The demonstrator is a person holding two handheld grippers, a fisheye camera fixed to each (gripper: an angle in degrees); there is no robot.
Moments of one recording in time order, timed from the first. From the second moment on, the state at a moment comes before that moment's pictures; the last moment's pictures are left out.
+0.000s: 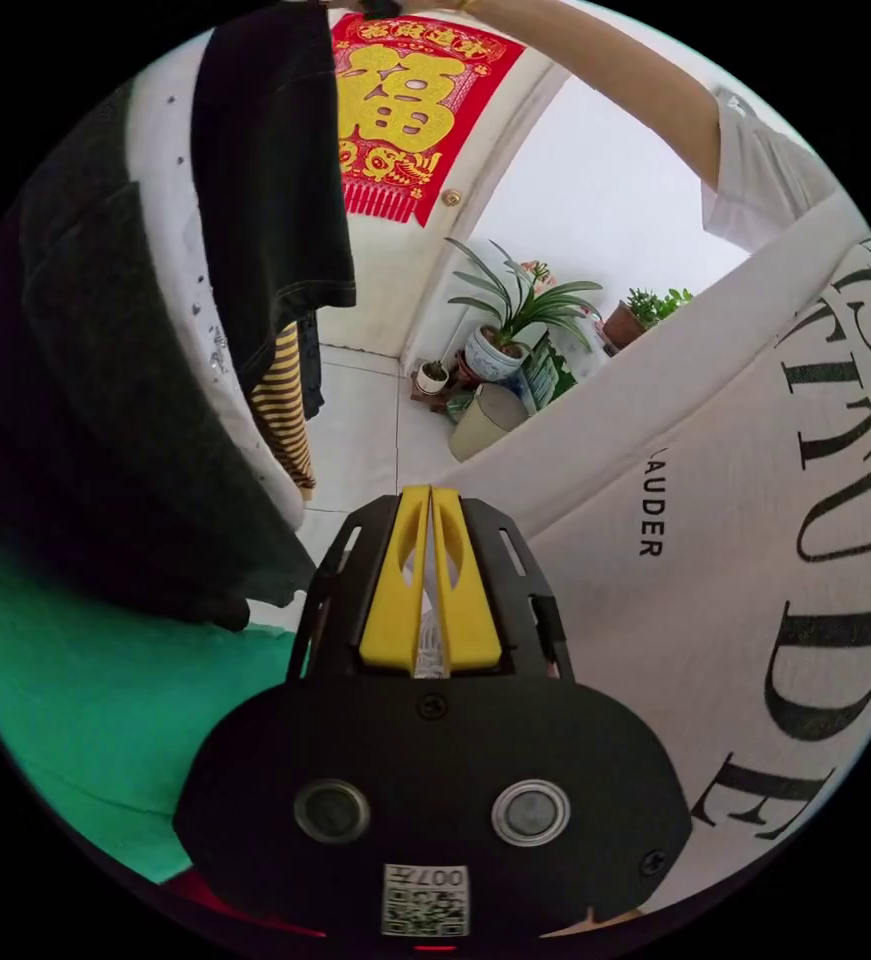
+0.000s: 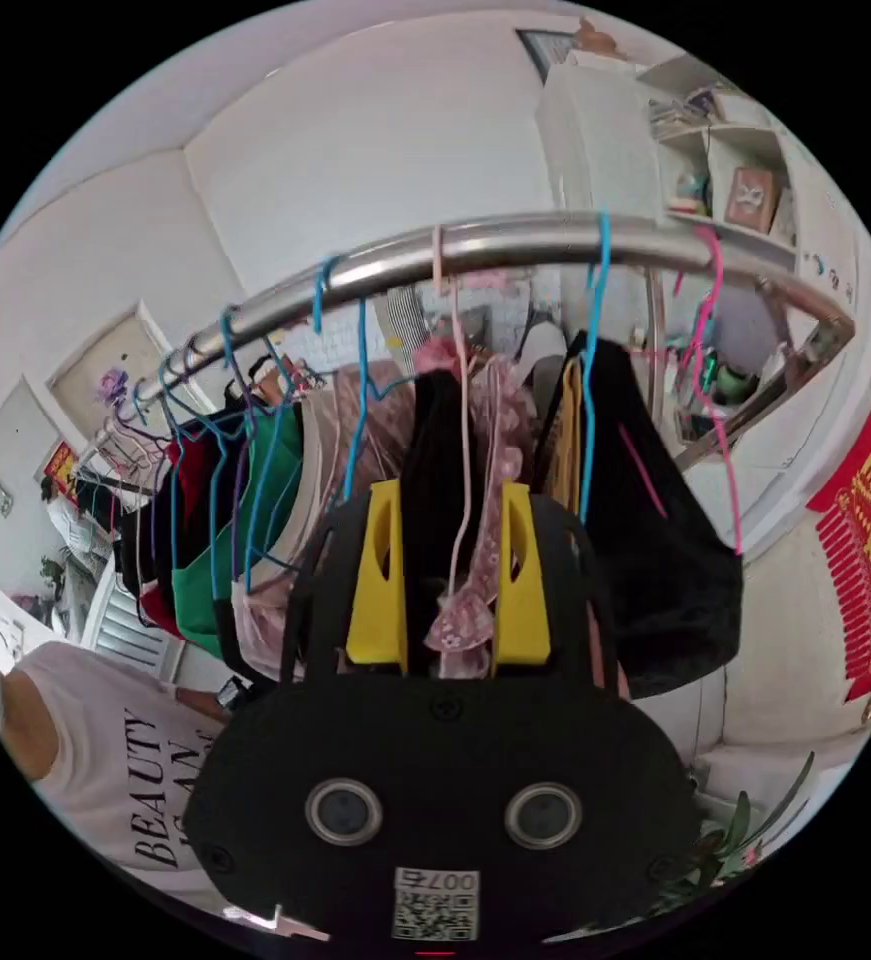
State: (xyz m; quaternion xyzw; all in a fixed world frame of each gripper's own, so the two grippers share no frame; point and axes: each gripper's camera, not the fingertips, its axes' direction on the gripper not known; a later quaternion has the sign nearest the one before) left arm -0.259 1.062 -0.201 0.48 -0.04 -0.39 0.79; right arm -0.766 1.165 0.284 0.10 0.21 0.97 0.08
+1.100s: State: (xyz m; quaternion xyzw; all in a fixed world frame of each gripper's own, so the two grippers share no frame) left arm -0.234 1.074 -0.118 0.47 -0.03 -0.40 0.78; right arm -0.796 1.102 0.338 0.03 0.25 0.97 0.01
